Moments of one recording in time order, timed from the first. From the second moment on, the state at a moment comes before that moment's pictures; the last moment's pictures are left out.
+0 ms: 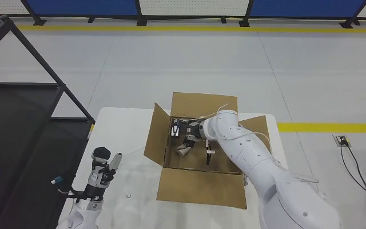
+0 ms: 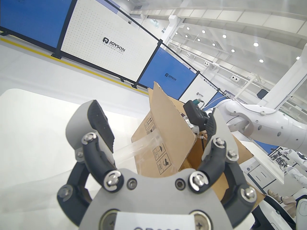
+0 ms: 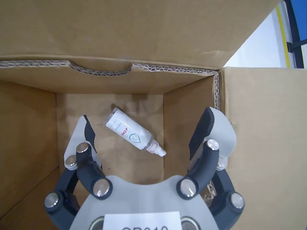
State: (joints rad) left arm 1.47 -1.27 -1.64 -1.72 0.71 -0.51 0.21; right arm -0.02 -1.69 0.31 -0.16 -1.36 -0.86 -0.25
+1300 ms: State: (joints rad) left arm 1.45 -1.27 -1.61 -1.72 0.73 -0.49 0.20; right arm -0.18 -1.57 0.48 -0.36 -0.51 -1.01 0.11
